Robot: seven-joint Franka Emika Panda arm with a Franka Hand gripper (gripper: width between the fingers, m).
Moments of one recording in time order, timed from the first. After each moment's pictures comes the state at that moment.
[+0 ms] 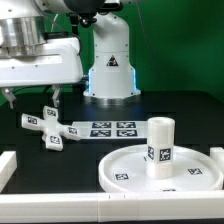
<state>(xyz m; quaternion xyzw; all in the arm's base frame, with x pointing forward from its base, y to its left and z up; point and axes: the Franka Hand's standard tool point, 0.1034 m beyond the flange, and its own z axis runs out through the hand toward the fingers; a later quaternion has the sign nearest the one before) 0.414 -0.172 0.082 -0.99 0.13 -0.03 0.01</state>
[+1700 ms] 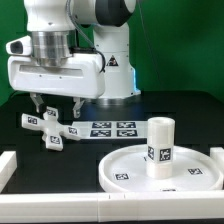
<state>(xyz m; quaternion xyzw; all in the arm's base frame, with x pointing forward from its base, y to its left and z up) 0.398 -0.146 0.062 -0.98 0.21 0.01 -0.01</state>
